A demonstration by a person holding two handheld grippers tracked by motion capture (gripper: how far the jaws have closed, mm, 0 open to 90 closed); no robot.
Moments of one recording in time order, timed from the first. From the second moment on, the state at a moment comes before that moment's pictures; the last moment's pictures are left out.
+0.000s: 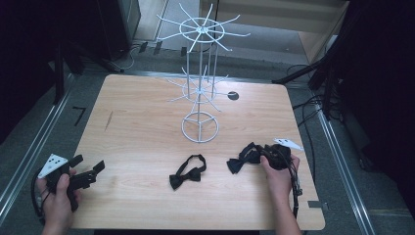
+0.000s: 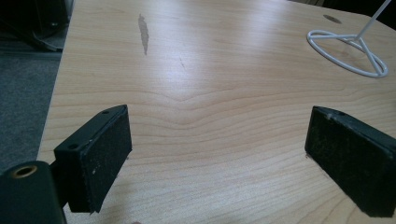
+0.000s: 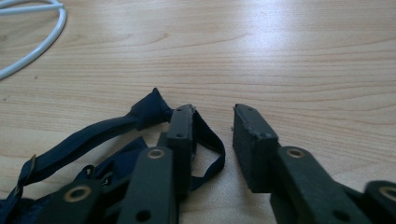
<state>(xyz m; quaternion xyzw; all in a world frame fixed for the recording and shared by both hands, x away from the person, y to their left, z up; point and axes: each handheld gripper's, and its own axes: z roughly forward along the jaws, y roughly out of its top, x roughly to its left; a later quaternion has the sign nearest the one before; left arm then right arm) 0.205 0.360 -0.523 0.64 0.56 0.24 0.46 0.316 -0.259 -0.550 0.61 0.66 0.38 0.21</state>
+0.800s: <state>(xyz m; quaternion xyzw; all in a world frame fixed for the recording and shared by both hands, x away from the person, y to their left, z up) 0.205 0.360 -0.523 0.64 0.56 0.24 0.46 0.304 -0.245 -0.535 0.55 0.68 0.43 0.25</state>
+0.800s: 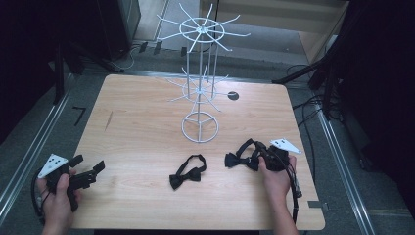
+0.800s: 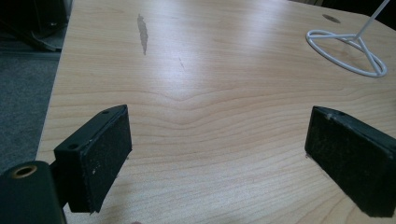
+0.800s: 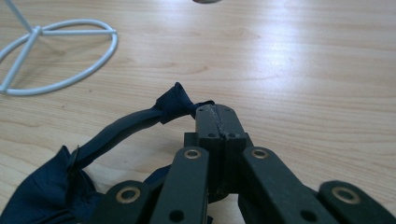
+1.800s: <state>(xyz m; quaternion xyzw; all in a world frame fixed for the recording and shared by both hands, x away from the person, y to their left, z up) 0.205 0.360 -0.523 0.64 0.56 0.24 0.46 0.287 -0.227 -0.506 0.49 0.67 0.48 0.28</state>
